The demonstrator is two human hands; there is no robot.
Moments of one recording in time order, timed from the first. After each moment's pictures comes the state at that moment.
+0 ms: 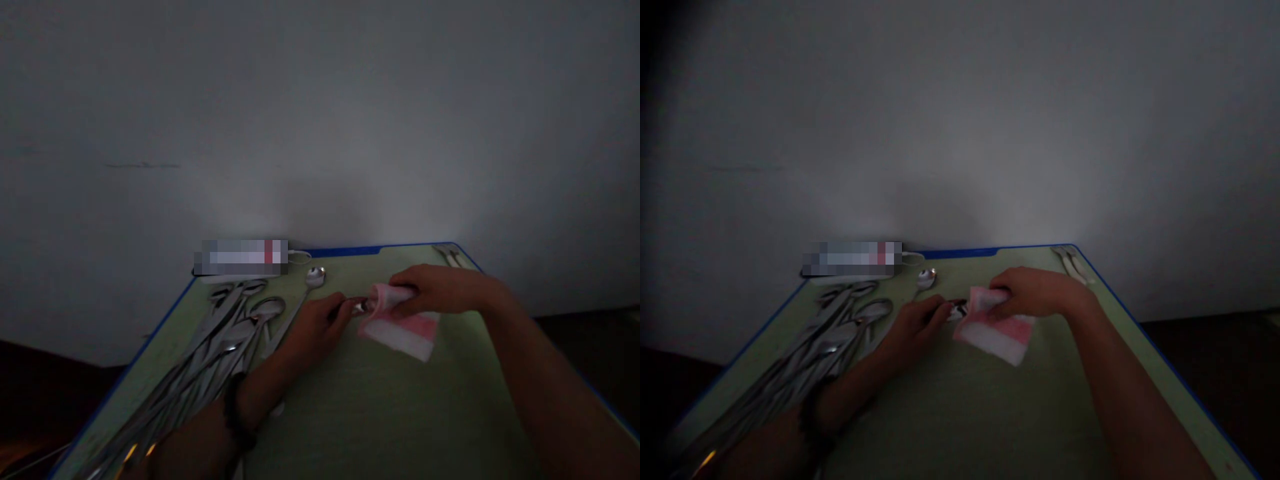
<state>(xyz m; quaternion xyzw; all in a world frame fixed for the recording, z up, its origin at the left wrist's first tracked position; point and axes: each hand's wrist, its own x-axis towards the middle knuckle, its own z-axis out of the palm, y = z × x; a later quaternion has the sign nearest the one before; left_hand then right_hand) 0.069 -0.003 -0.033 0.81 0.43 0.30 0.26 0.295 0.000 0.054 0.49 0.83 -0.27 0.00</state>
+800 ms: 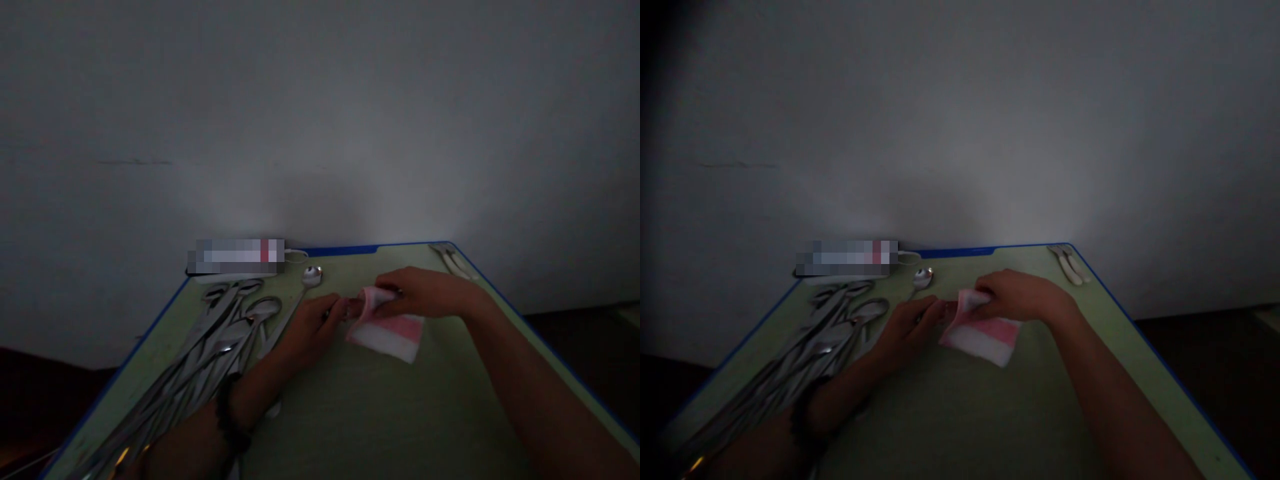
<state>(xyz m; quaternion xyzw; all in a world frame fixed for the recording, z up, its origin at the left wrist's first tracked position) 0.069 -0.006 -0.028 0.81 0.41 0.32 0.28 0.278 -0.002 0.051 0.49 0.84 -0.23 0.00</state>
